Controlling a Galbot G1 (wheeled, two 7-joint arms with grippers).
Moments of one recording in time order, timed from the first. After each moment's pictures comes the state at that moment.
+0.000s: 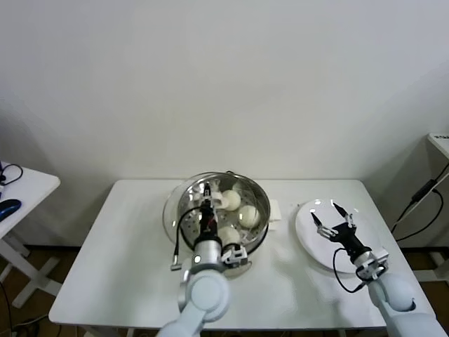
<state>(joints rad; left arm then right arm) 1.05 -1.47 0.07 -1.86 1.59 0.70 0.23 -1.13 0.99 0.44 1.39 0.45 0.26 -0.32</state>
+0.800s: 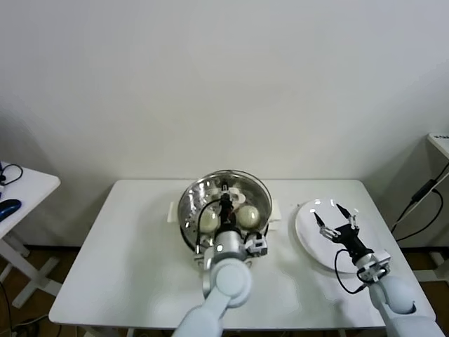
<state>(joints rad) 0.97 -1.58 0.10 -1.74 1.65 0.71 0.27 -1.14 1.02 0.48 1.38 0.43 0.28 -0.32</state>
